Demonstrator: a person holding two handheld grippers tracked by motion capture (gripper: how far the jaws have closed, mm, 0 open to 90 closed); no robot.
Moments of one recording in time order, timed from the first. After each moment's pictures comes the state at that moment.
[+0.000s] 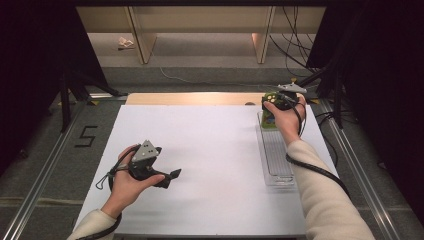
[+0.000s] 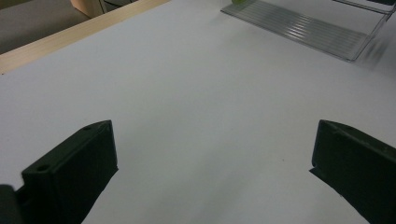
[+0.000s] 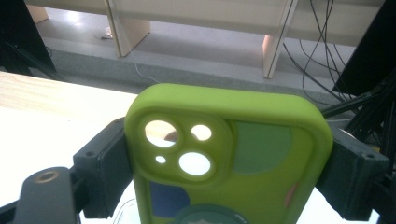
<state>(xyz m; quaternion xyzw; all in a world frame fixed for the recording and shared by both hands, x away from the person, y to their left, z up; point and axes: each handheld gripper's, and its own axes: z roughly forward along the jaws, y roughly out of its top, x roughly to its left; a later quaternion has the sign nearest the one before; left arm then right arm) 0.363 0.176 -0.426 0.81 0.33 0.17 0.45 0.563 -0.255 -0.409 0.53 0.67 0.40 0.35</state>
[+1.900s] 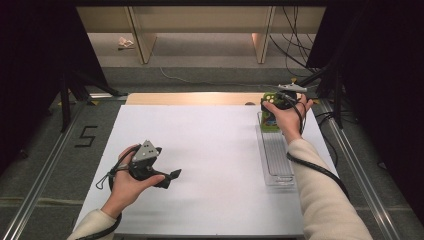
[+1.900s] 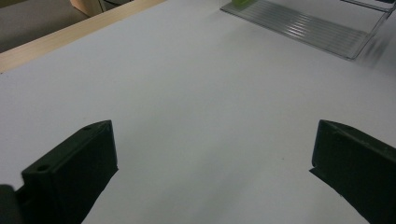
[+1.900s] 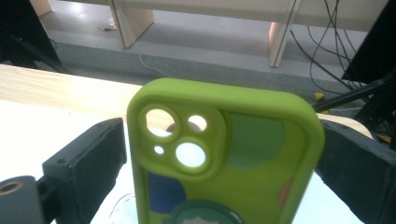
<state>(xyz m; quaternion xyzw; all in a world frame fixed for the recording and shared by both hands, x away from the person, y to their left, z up) 0.363 0.176 -0.426 0.81 0.33 0.17 0.45 0.568 -0.259 -0.412 0.54 0.67 0.39 0.33</state>
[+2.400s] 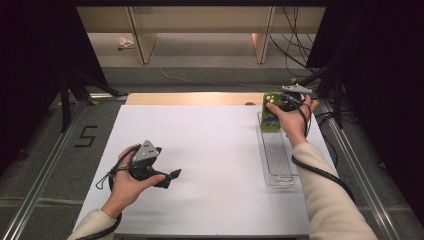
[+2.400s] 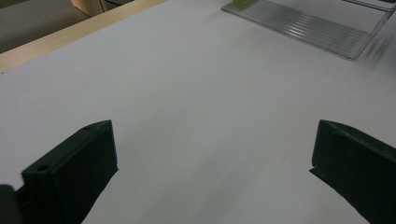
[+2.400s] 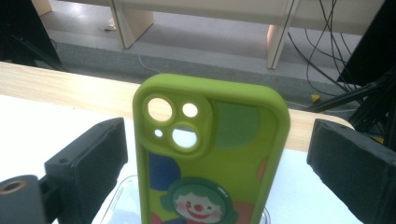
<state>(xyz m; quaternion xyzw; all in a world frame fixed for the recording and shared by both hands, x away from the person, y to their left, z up) 0.364 0.176 -0.426 0.81 0.33 0.17 0.45 0.552 -0.266 -0.403 0.53 0.68 0.39 0.33</state>
